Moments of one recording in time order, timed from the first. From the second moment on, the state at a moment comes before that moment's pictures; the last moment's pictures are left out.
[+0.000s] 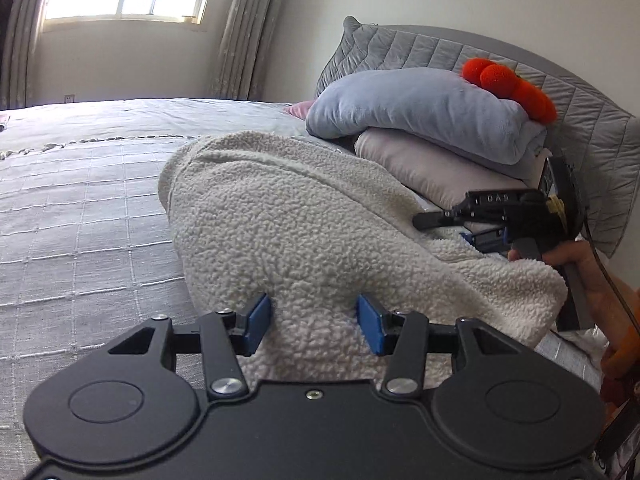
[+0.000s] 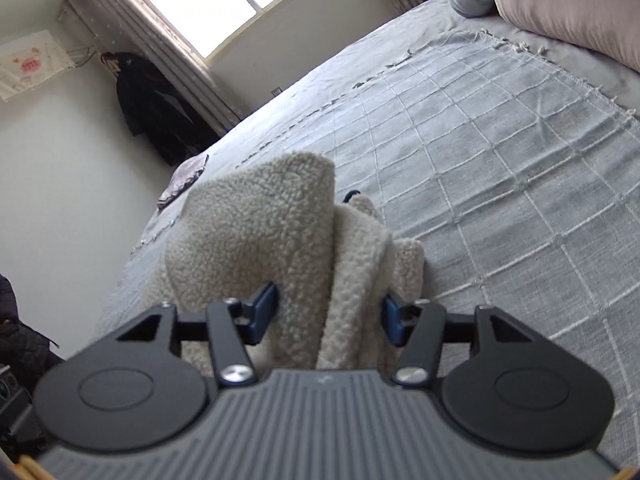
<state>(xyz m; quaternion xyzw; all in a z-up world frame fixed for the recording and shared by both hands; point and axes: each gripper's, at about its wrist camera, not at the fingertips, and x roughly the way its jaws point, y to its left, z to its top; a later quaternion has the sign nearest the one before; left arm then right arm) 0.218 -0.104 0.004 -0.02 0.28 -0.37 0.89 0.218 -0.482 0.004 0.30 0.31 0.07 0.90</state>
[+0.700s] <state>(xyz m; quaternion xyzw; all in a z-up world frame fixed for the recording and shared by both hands) 0.216 -0.124 0.010 0.04 0.28 -0.36 0.89 0.242 -0.384 0.074 0.20 0.23 0.00 0.95</state>
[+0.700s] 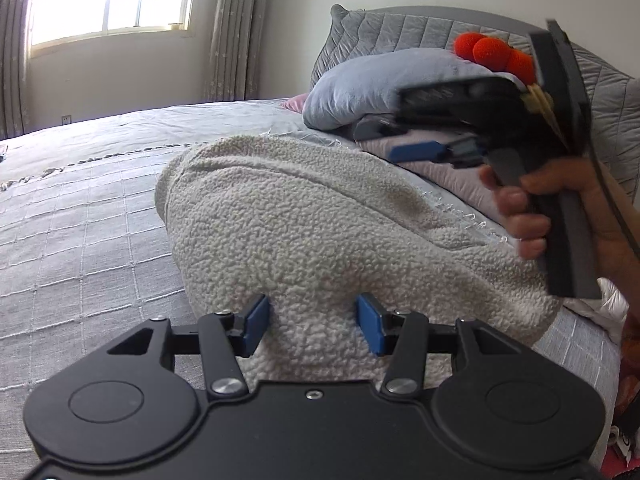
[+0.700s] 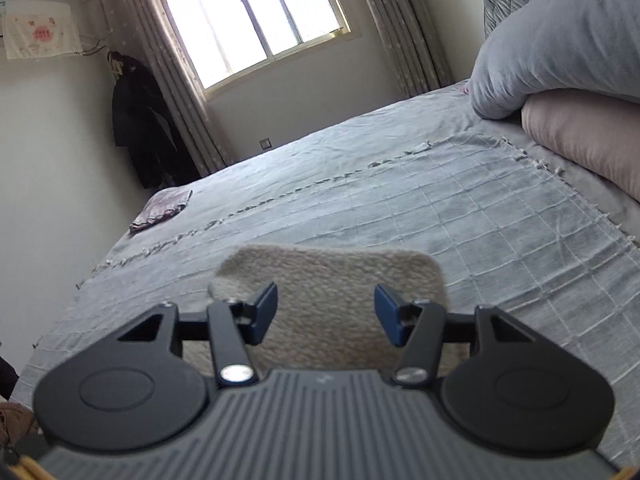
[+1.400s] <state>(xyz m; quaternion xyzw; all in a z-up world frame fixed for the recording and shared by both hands) 0.356 -0.233 -0.015 0.16 0.24 -0.24 0.93 0.268 -0.435 -0.014 0.17 0.26 -0.13 0.94</state>
